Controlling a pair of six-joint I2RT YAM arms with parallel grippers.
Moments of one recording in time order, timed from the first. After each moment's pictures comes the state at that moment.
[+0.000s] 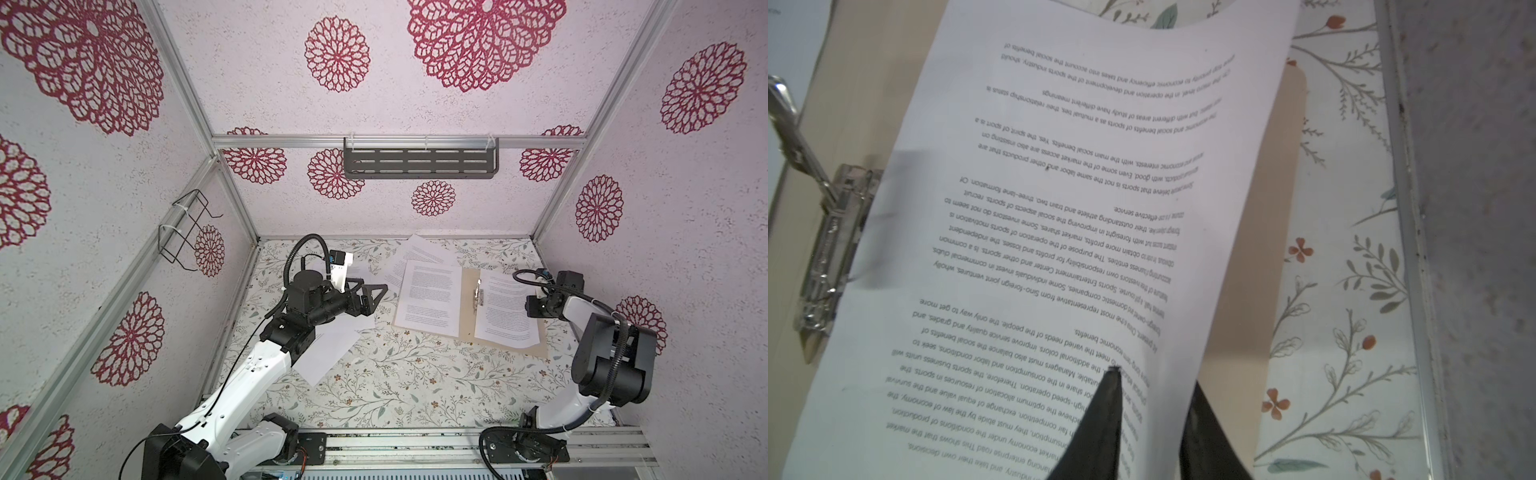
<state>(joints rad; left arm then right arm) -0.42 1.10 0.86 -0.01 0.44 -0.43 -0.33 1.69 1.02 -0.35 -0.18 -0.29</state>
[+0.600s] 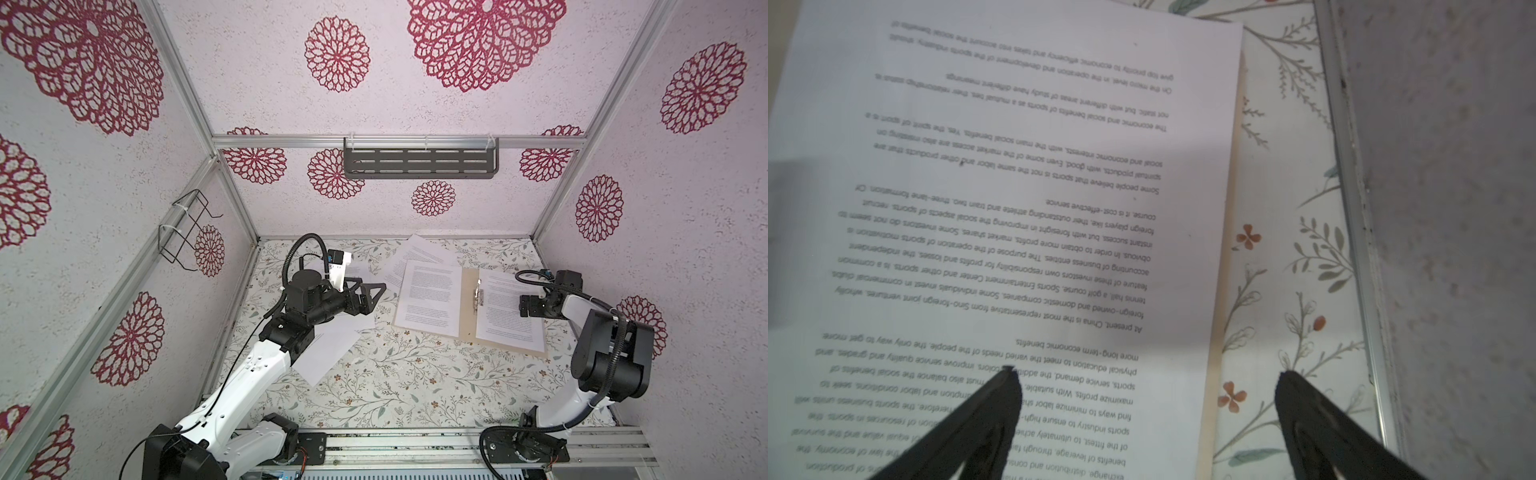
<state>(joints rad) -0.41 1.10 0.86 -0.01 0.44 -0.43 -0.33 1.70 1.03 -0.33 -0.02 -0.23</state>
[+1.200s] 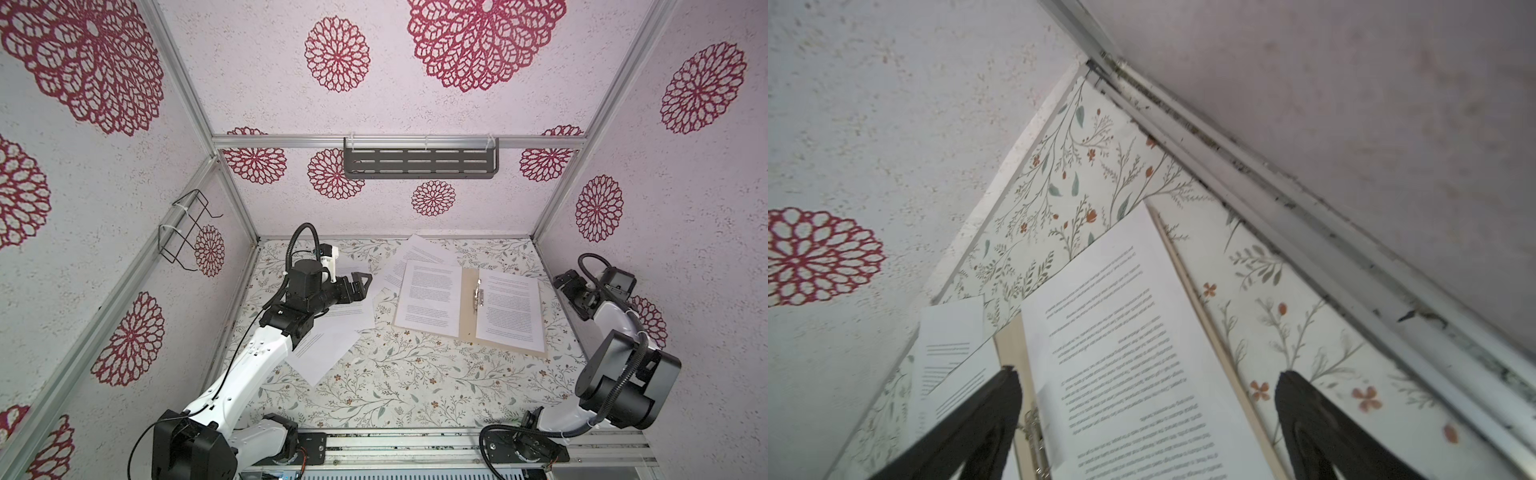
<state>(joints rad) -0.32 1.20 0.96 -0.23 0.25 -0.51 -0.51 1.54 1.06 -0.27 -0.33 0.51</state>
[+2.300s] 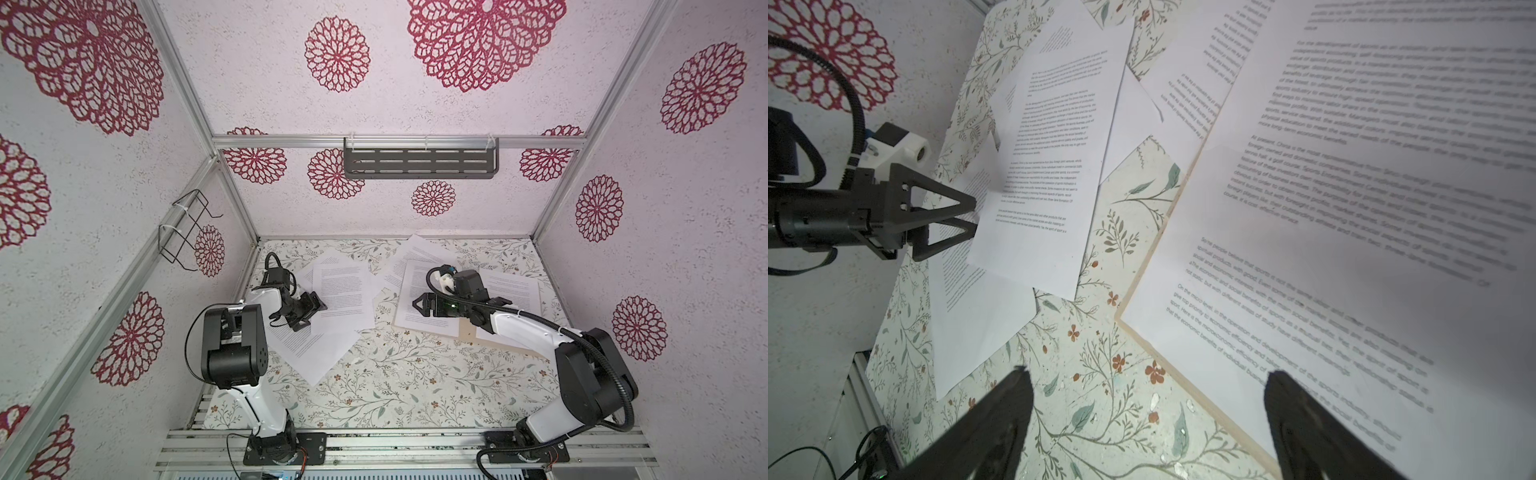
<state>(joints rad) 0.12 1.83 1.09 -0.53 0.45 -0.48 0.50 1.59 0.95 -0.10 -0.35 0.44</state>
